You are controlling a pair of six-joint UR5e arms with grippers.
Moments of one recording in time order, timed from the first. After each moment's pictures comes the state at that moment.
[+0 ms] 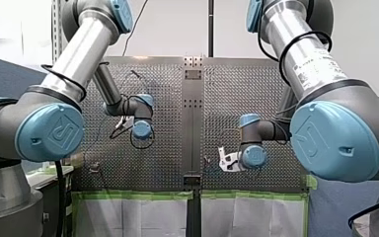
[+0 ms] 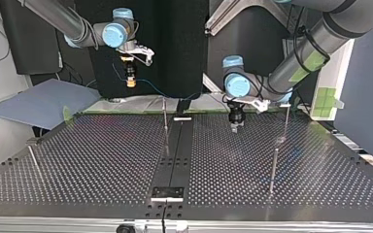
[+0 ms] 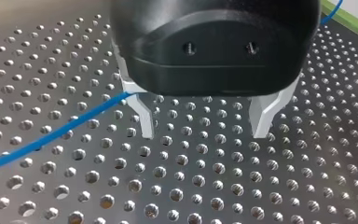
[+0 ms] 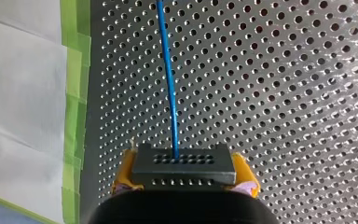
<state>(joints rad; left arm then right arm) -0.24 -2.16 -1.77 -2.48 -1.95 -0.95 2.05 -0.89 1.96 -0.79 1.71 1.44</state>
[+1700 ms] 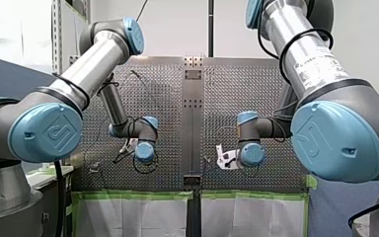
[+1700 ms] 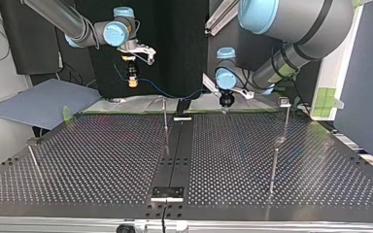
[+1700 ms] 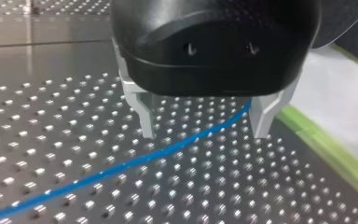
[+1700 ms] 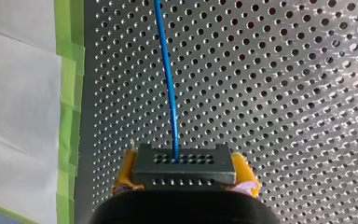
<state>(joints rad) -0.29 -2.37 -1.76 -2.49 -1.93 -1.03 2.07 -0.91 1.96 -0.78 1.71 1.44</state>
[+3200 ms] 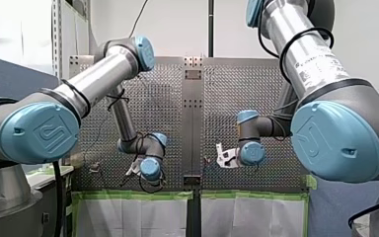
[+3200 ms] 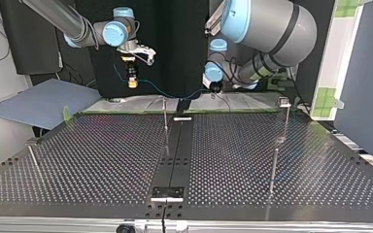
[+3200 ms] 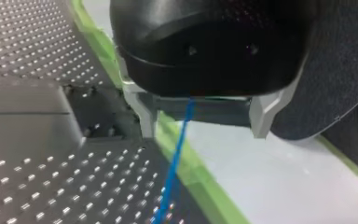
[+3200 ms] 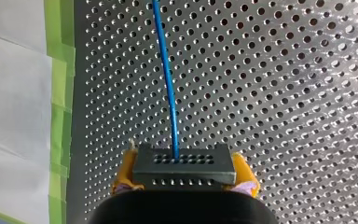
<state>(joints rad) -0.37 -2.53 -1.70 -2.56 -1.89 -1.22 2.07 -0.92 1.96 -0.78 1.71 1.44</state>
